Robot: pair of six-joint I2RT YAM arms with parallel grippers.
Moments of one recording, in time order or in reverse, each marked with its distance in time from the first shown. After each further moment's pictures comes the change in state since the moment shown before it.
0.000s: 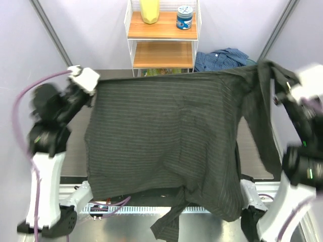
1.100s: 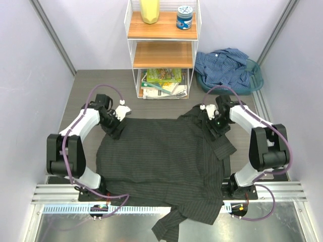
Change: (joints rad) left arm 0.037 0.597 -0.563 -0.137 0.005 0.202; right arm 0.451 0.741 -0.841 -0.281 0.360 -0.117
